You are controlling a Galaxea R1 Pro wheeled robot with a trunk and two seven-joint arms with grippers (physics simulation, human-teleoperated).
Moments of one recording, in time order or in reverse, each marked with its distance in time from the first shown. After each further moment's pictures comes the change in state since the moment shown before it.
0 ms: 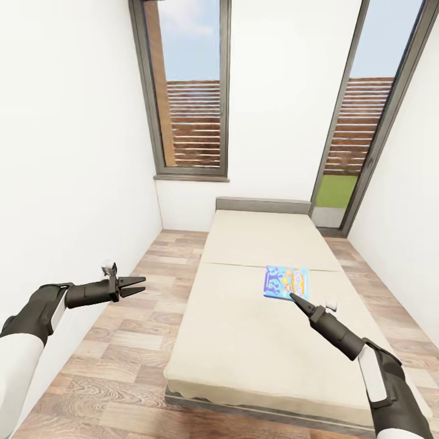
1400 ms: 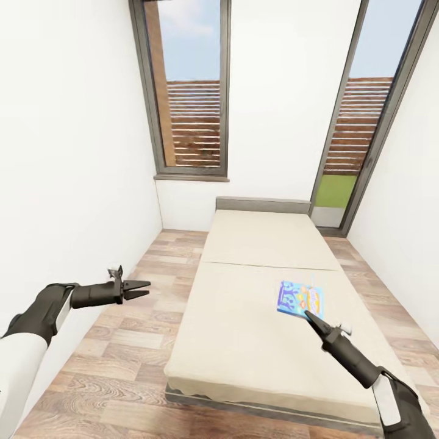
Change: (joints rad) left arm 0.000 -0.006 -0.060 -0.001 0.000 -0.001 -0.003; right arm 0.038 -0.029 -0.131 0.167 0.015 -0.006 0.130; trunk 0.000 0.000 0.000
